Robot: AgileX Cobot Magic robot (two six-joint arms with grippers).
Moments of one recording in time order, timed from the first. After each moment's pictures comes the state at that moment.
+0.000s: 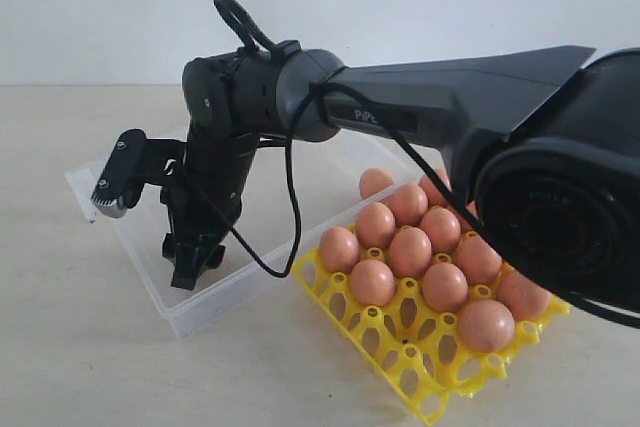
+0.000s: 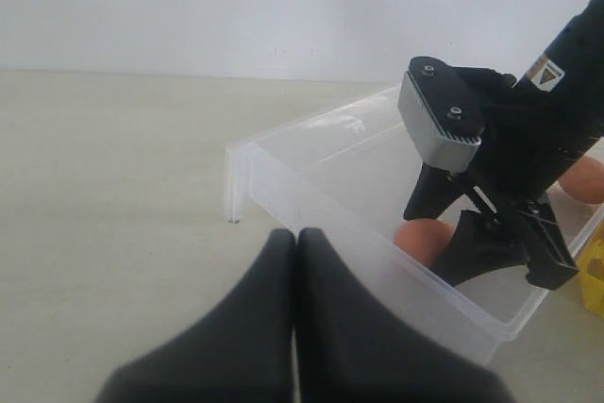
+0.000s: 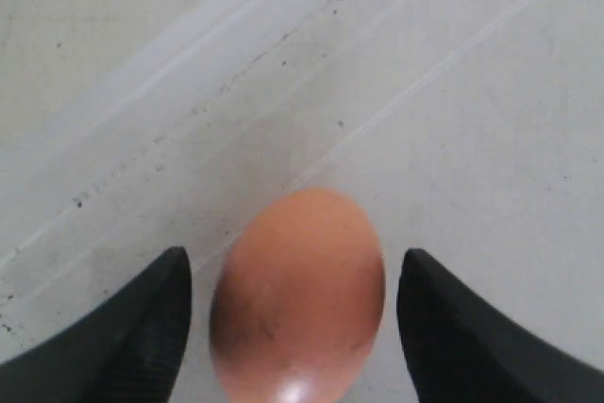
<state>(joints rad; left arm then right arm) -0.07 0.00 0.00 -0.22 0.30 0.13 0.83 2.37 -1.95 0.20 0.87 -0.81</state>
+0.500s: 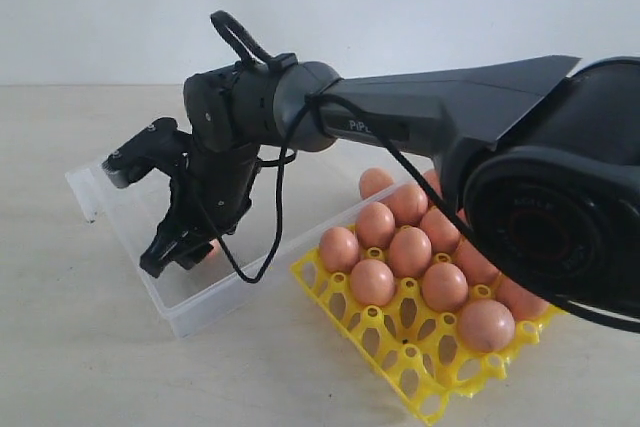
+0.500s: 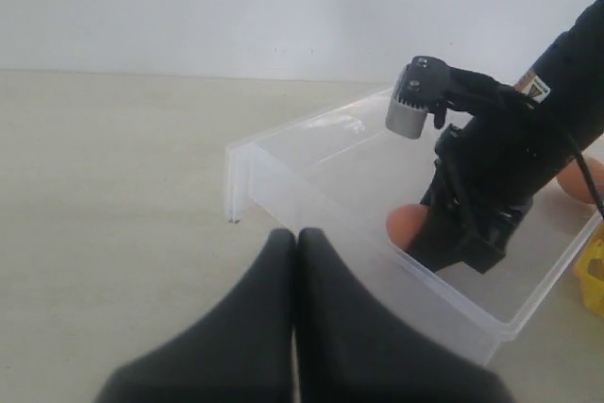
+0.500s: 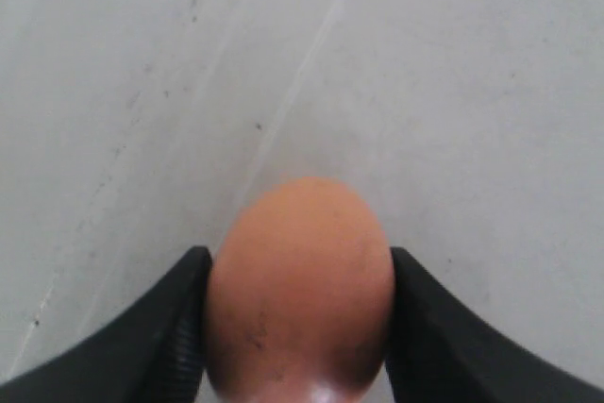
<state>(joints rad) -0.07 0.00 0.00 -0.22 0.30 0.13 0.83 2.39 -1.95 0.15 0.81 -0.33</state>
